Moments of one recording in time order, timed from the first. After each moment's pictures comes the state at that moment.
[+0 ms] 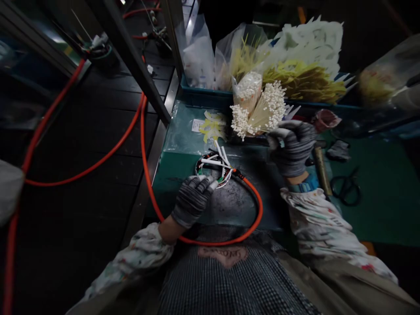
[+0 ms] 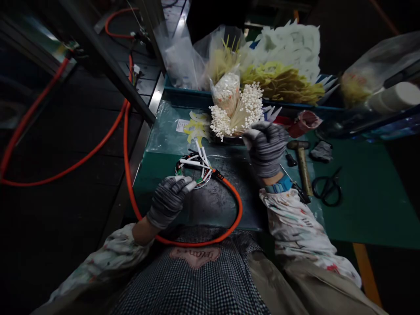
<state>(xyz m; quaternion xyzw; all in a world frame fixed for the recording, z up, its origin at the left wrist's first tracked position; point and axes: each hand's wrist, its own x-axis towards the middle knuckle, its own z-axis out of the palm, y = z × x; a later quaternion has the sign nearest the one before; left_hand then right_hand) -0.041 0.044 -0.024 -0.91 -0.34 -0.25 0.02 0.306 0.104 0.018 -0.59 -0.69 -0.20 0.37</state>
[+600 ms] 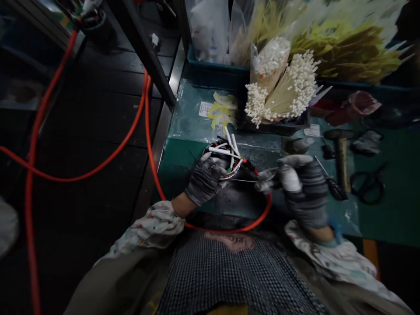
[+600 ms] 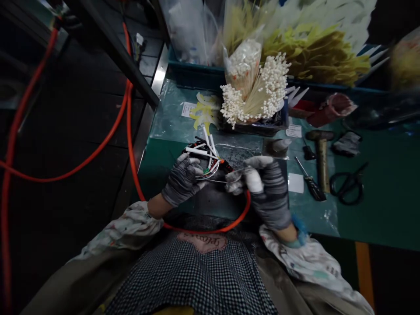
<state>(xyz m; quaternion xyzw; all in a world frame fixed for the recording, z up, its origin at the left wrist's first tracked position) -0.024 0.066 -0.054 -0.89 -0.33 -0.29 -0.06 0.226 0.000 0.061 -0.65 -0.55 0.15 0.50</state>
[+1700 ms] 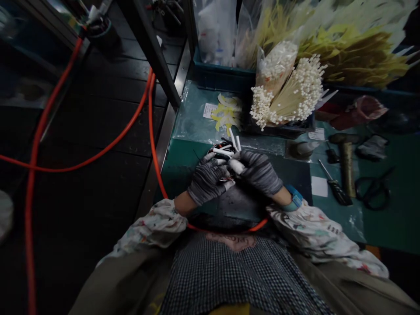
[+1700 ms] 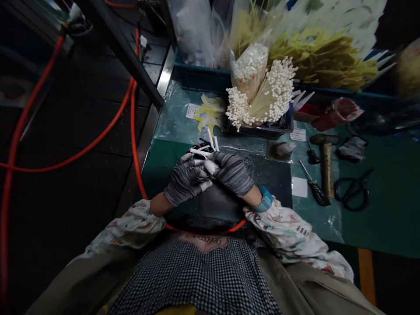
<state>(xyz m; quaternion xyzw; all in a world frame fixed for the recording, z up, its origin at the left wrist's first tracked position) -0.025 0.075 -0.038 -0.88 -0.30 -0.33 -0.17 0.182 0.072 0.024 -0.60 -0.67 0.35 0.26</state>
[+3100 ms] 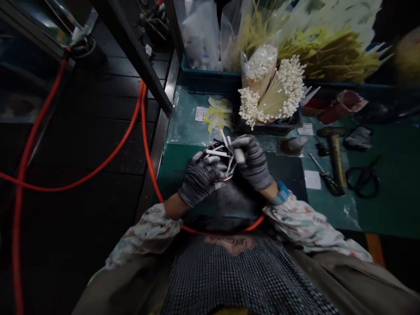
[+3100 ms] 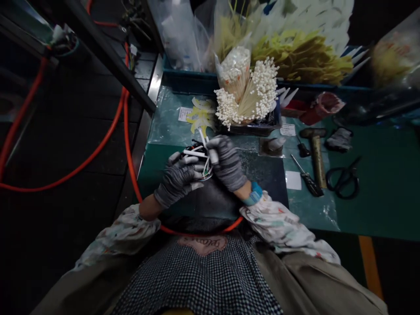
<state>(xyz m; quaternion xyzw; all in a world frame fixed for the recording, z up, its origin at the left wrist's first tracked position) -0.038 0.085 -0.026 -0.91 -0.28 -0.28 -0.09 0.180 0.077 -0.012 -0.59 -0.67 0.18 0.41</state>
